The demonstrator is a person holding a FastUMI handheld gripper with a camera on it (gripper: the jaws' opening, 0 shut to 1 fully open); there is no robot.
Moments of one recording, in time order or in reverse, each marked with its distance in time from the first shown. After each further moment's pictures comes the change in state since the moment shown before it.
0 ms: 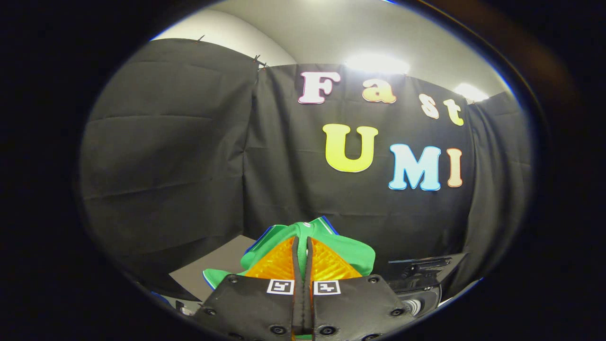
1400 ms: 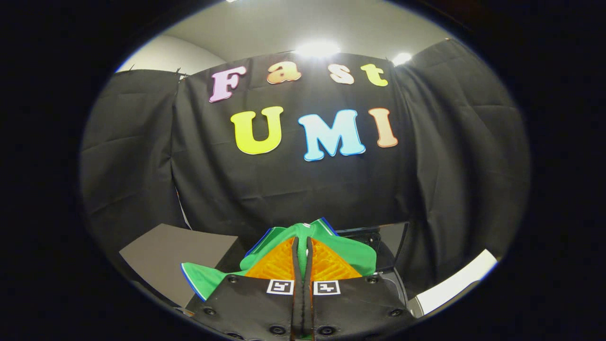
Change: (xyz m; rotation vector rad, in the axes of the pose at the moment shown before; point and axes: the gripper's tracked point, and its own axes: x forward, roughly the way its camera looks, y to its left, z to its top) arm -0.042 -0.301 -0.133 0.276 0.057 -0.221
